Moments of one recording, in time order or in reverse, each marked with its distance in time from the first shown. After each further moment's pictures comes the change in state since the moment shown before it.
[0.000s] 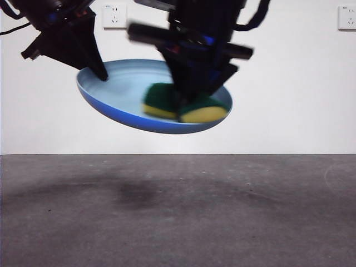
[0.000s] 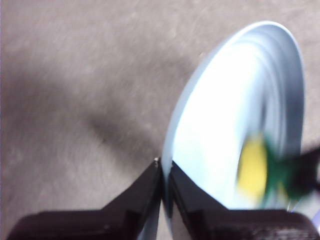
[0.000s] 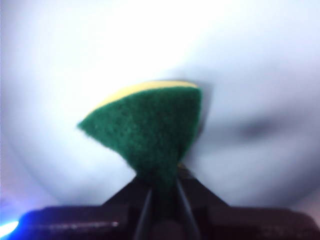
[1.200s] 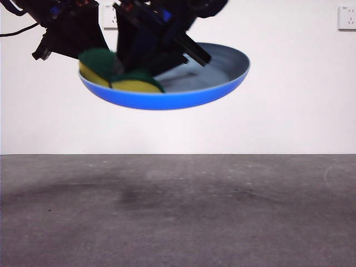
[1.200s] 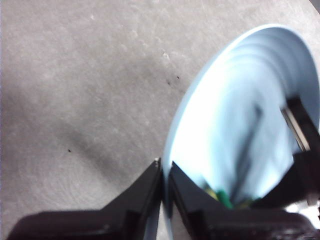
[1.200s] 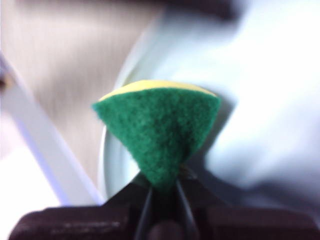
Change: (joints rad) left arm 0.005 0.000 0.000 0.015 0.141 0.044; right arm 0.005 0.000 0.003 0.158 -0.397 0.031
